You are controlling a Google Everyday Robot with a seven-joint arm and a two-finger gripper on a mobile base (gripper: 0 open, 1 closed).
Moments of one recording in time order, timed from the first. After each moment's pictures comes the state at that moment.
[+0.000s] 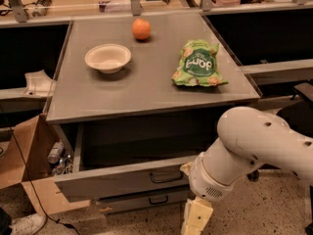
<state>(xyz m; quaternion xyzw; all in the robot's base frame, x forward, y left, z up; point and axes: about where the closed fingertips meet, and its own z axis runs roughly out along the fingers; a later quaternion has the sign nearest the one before) 0.337 -0.074 0.696 -0.62 0.75 0.20 0.10</state>
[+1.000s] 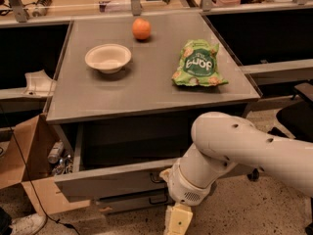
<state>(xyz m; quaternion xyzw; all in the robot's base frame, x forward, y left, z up) 0.326 -0.027 0.678 -0.65 0.72 0.24 0.08</state>
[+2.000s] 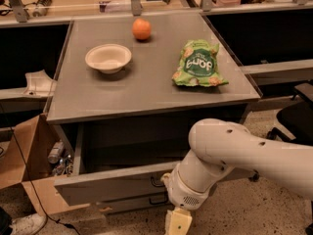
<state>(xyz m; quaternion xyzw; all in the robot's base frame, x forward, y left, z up) 0.322 -0.031 0.658 -0.64 0.72 0.24 0.06</state>
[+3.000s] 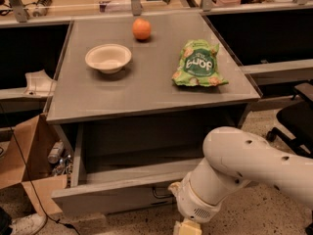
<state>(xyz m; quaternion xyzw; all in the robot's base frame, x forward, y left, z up) 0.295 -0.043 0.667 -0.62 0.74 0.25 0.07</state>
